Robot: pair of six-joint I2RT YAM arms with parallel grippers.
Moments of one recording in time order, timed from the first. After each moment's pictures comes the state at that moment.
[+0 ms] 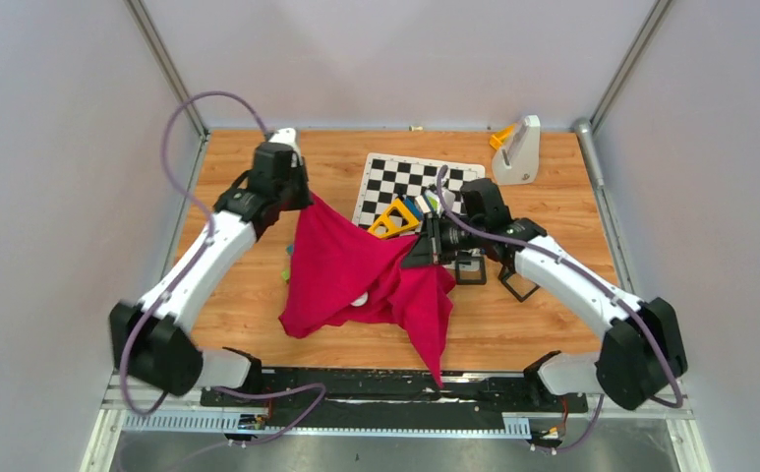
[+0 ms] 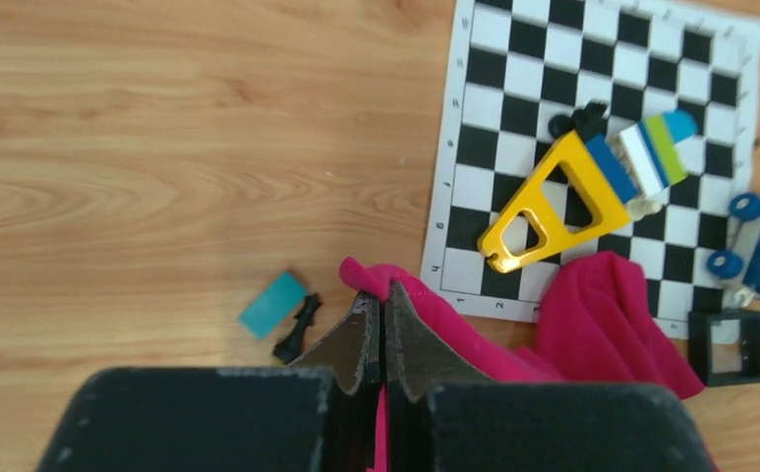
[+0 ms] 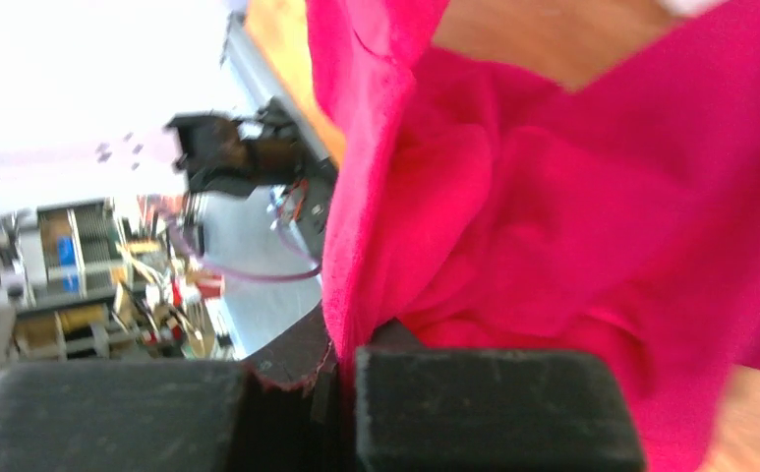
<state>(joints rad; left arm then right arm) -0.35 1.21 1.21 -0.55 -0.18 -0.35 0.60 1.28 0.98 -0.33 -0.76 0.57</state>
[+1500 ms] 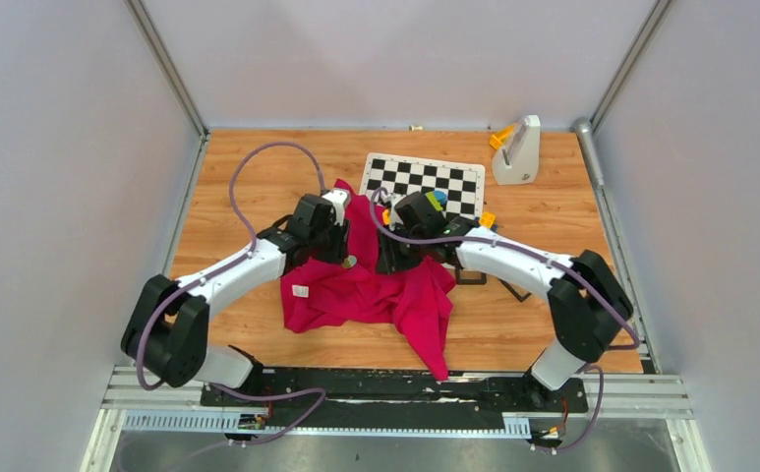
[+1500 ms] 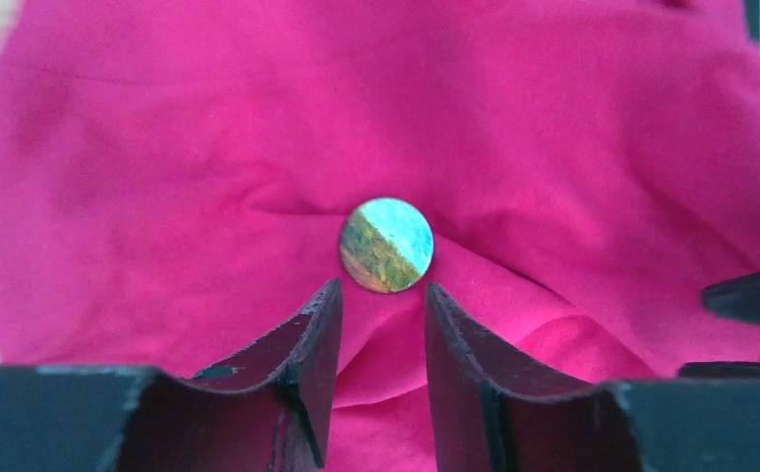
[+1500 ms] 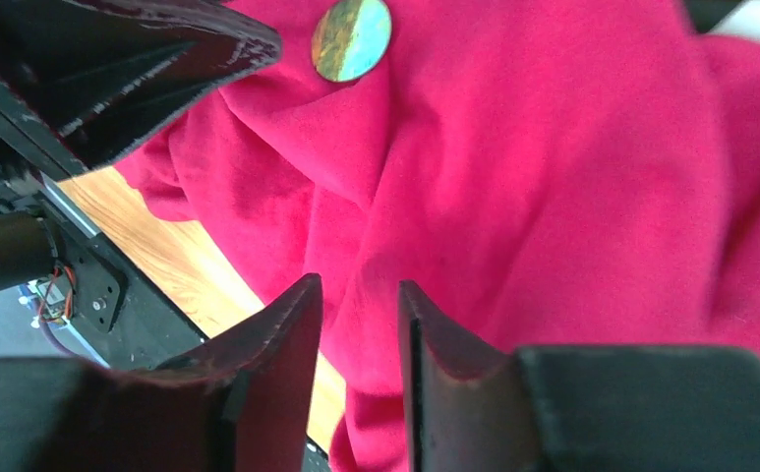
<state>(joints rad) -0.53 1.37 0.86 -0.28 0.00 -0.22 0.76 1.59 1.13 -0.37 -0.22 0.43</state>
